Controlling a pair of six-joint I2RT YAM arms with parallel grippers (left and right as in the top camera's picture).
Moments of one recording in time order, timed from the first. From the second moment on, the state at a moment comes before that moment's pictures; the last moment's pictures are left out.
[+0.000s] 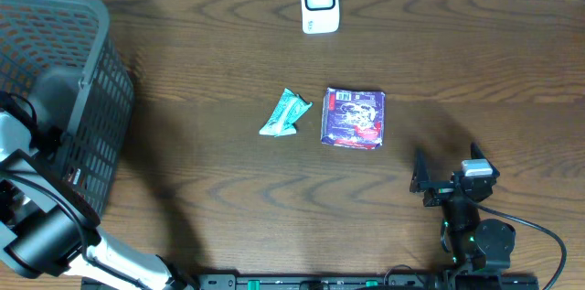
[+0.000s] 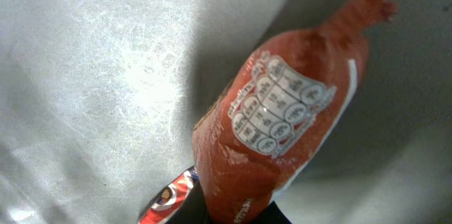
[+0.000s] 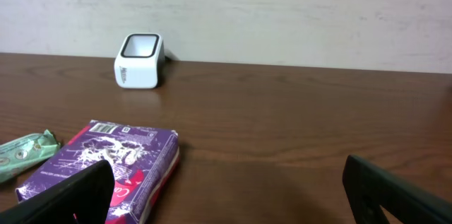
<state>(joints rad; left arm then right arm) 0.76 1.91 1.30 -0.89 -0.01 -0.30 -0.02 0.01 0.01 -0.06 -0.10 -0.01</state>
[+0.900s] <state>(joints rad) 0.74 1.21 1.64 -0.56 0.78 -0.85 -0.02 0.01 0.01 -0.06 -0.10 -0.01</state>
